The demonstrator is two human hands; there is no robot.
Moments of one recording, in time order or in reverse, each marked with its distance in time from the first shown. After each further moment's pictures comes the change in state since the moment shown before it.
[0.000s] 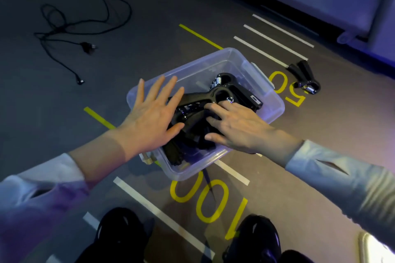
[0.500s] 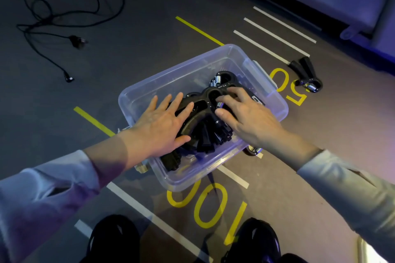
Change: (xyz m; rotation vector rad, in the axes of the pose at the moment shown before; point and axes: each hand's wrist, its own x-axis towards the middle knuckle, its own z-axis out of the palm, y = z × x) left_hand 0.026 0.011 0.022 0.032 -0.336 0.069; right_hand -0.001 0.018 -0.003 0.518 0.036 0.451
